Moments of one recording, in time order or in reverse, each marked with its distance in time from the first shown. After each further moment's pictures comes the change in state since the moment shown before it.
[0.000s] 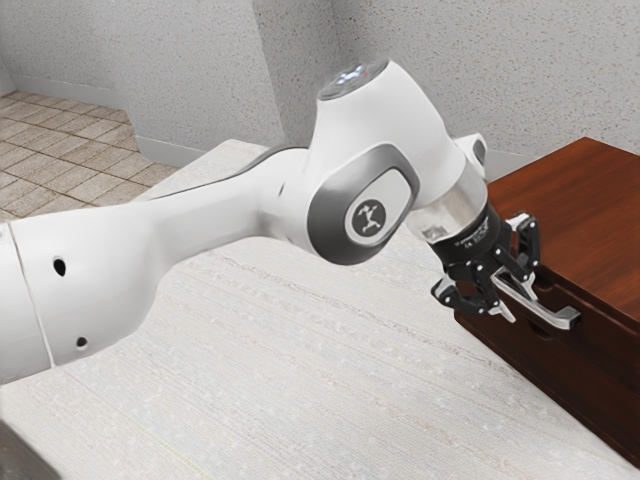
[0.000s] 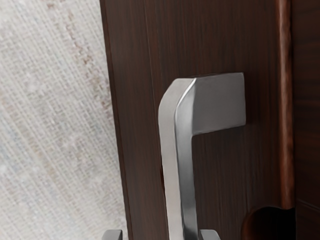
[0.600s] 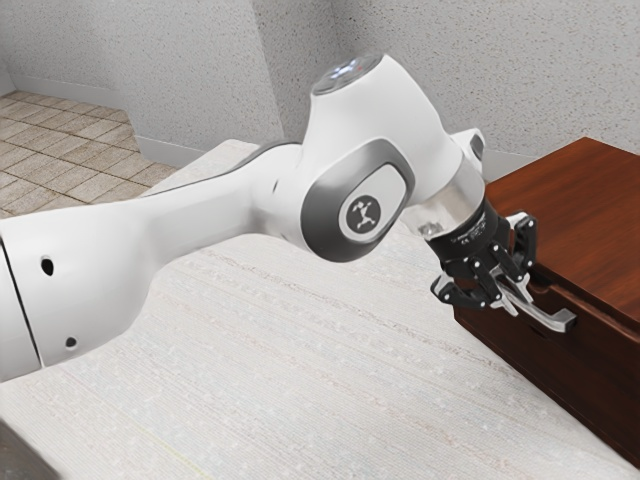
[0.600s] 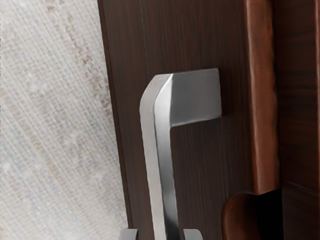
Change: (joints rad) arm -0.001 -0.019 0.000 -0.008 0.000 -0.004 0.012
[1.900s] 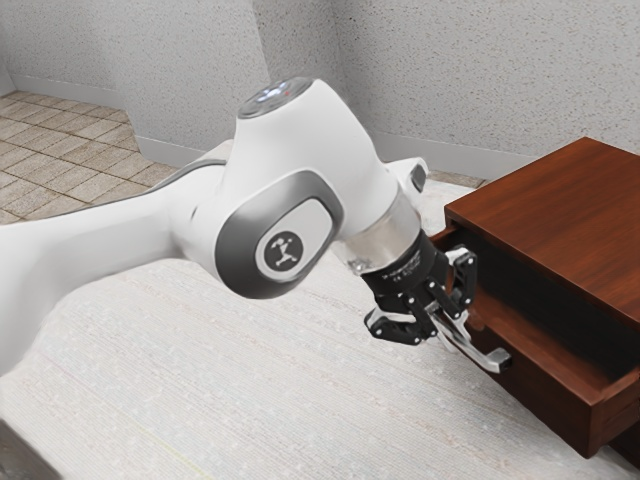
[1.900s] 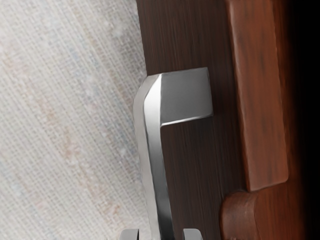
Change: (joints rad) arm 0.012 -0.260 0.004 -0.308 0.002 0.002 0.026
